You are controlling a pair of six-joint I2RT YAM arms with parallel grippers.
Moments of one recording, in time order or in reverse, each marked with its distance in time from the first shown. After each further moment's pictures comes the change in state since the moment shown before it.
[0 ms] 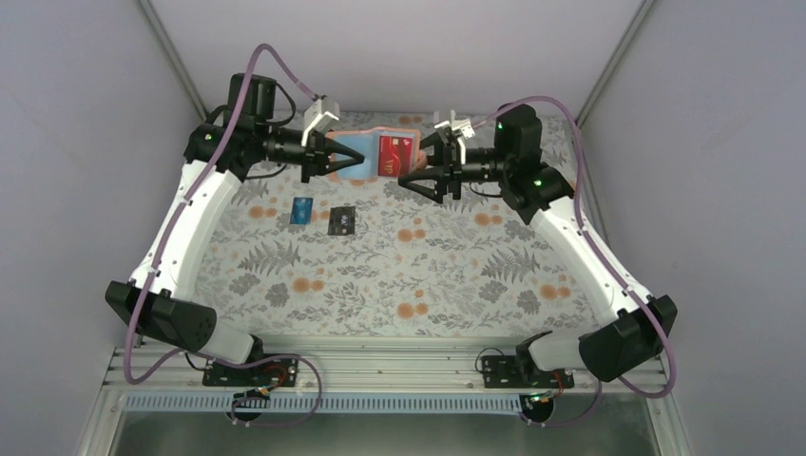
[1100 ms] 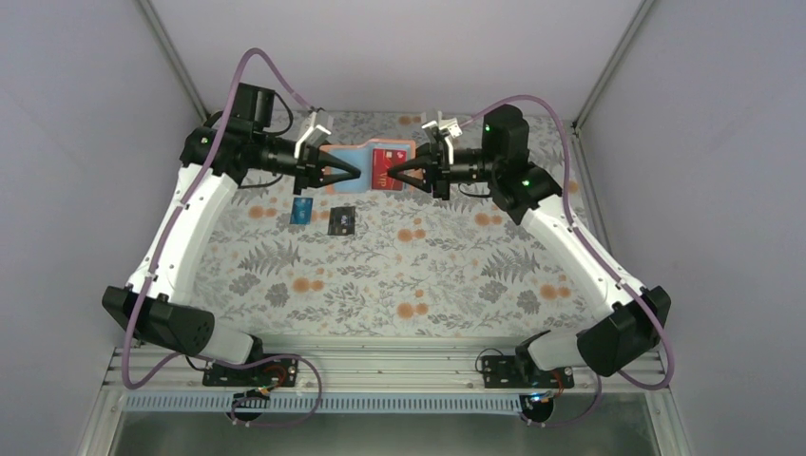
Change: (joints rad) left arm 0.021 -0.025 -0.027 -0.123 0.127 0.141; right arm 0.058 0.025 -0.012 0.058 0.024 0.070
